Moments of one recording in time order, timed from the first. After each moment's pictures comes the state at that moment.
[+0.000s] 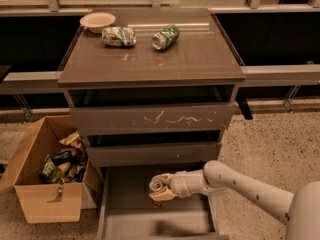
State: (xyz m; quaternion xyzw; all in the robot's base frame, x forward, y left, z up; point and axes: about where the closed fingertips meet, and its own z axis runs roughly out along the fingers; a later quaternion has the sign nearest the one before) arm 0.531 0.001 0.392 -0.53 0.66 0.38 0.37
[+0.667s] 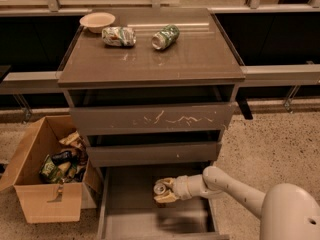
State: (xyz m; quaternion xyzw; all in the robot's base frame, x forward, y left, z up) arm 0.559 -0.016 0.297 -0.55 0.65 0.37 0.37
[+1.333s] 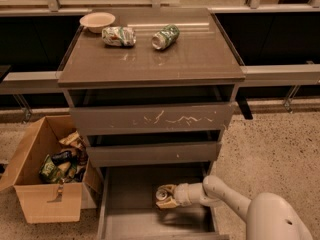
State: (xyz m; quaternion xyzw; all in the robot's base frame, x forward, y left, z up) arm 0.563 -0.024 0.220 -0.55 0.65 0.37 0.39
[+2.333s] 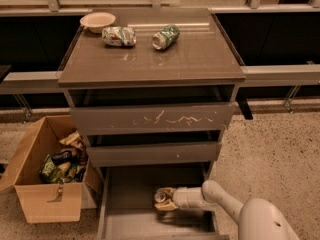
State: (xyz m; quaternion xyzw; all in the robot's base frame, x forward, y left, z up) arm 0.563 -0.021 0.187 -0.53 0.64 0.38 0.40
